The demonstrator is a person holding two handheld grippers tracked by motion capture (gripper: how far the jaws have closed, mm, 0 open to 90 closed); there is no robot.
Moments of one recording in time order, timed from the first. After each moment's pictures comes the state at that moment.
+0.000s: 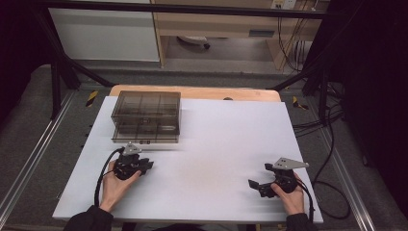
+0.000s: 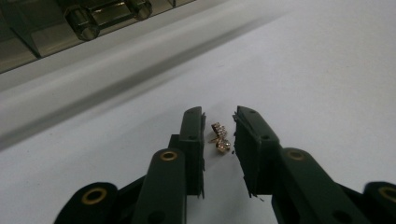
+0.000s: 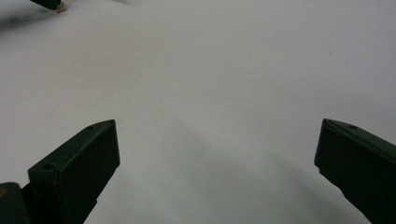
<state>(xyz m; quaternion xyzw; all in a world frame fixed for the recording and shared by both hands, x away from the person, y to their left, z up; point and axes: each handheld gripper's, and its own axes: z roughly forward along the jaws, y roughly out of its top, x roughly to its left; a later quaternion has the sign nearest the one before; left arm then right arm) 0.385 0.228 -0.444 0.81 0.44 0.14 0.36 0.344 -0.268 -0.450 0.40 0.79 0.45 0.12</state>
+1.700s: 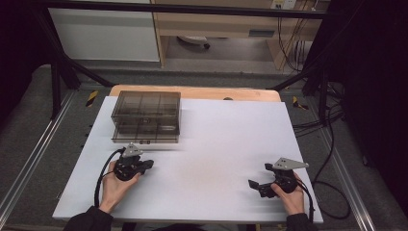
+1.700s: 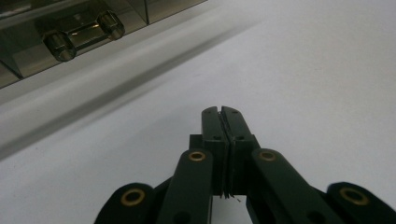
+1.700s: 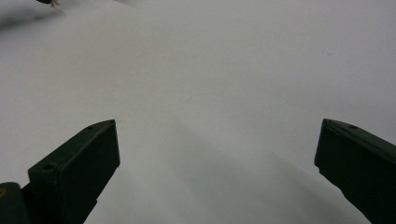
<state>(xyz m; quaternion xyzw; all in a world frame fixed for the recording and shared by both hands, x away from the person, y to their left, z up) 0.379 0.225 -0.436 0.82 0.41 0.14 0.37 0.344 -0.268 -0.450 0.40 0.79 0.45 0.12</state>
